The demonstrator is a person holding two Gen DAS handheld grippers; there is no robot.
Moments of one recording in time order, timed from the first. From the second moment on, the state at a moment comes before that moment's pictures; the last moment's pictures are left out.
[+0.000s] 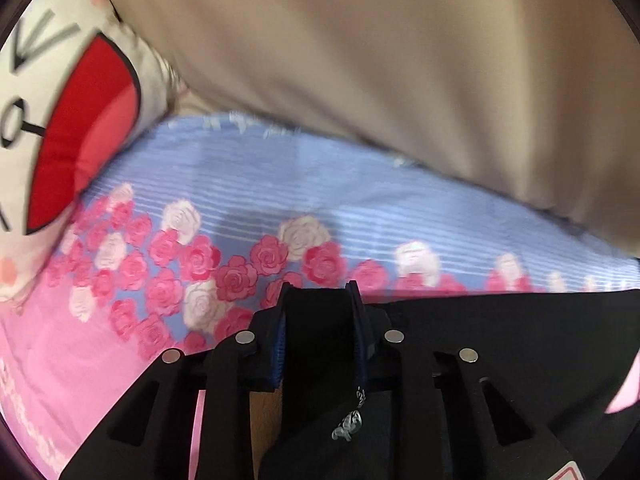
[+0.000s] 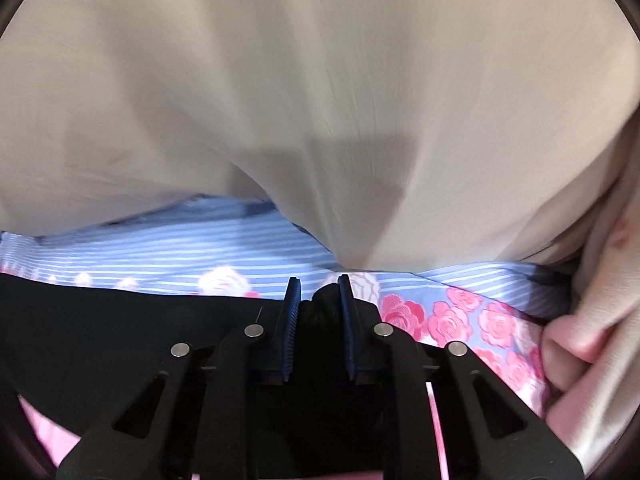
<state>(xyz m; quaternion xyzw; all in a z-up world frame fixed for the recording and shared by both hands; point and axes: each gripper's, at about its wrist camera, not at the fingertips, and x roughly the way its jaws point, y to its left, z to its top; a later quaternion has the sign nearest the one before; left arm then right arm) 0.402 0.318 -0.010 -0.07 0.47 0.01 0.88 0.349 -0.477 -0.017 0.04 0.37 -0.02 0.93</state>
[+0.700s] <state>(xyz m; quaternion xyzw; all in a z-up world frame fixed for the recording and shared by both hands) 0.135 0.307 0.070 -0.04 0.40 -0.10 0.91 0.059 -0.535 0.057 0.08 0.32 -0.02 0.95</state>
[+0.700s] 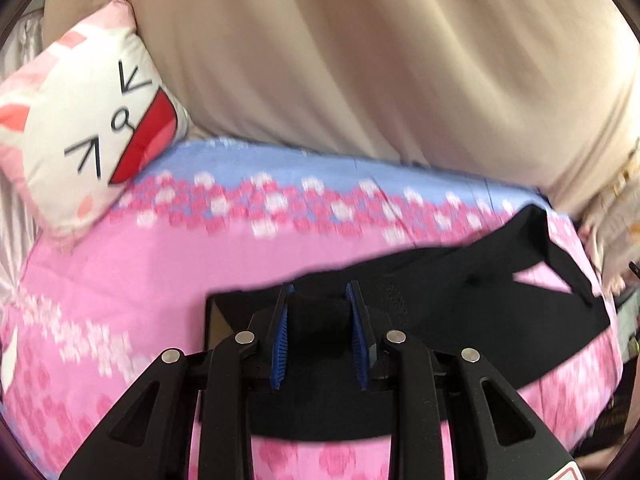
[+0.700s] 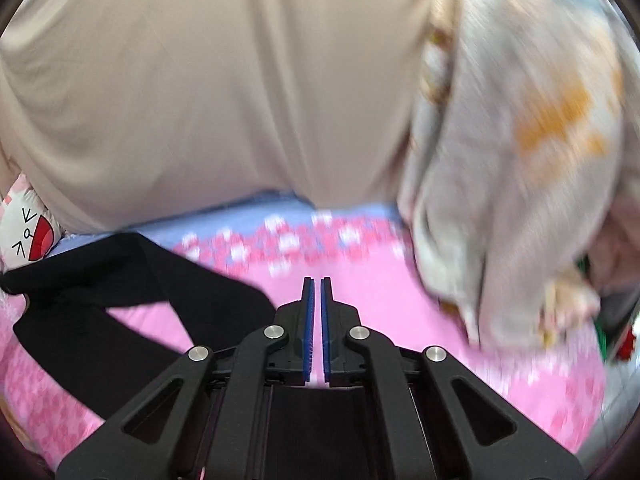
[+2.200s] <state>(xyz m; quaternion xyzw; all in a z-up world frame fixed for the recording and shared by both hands) 0.042 0.323 -0.025 -0.15 0.45 -0.02 0.88 0.012 -0.533 -0.055 0.02 0.40 -0.08 0.91</state>
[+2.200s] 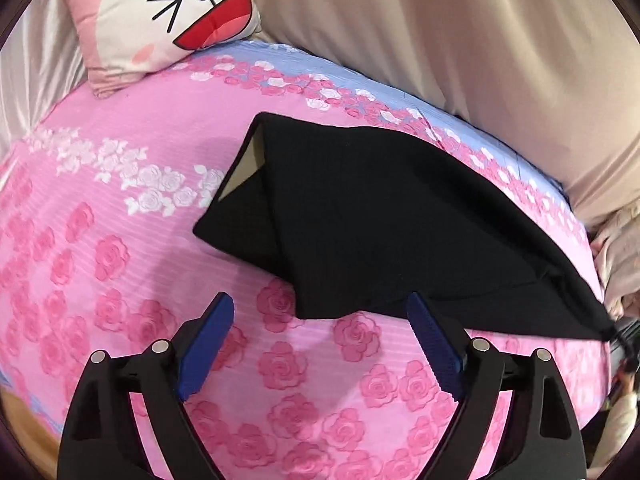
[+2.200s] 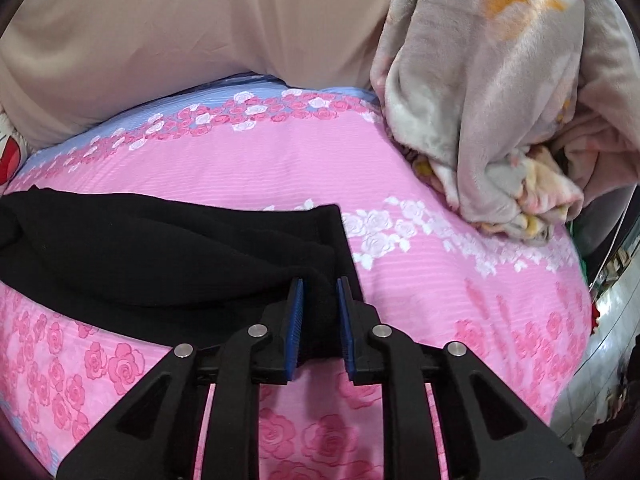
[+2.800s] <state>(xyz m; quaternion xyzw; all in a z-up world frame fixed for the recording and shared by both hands) 0.127 0.364 0.049 -0.06 0.45 -0.02 0.89 -0.014 -0.513 -0.023 0.07 0.36 -0.10 0.92</state>
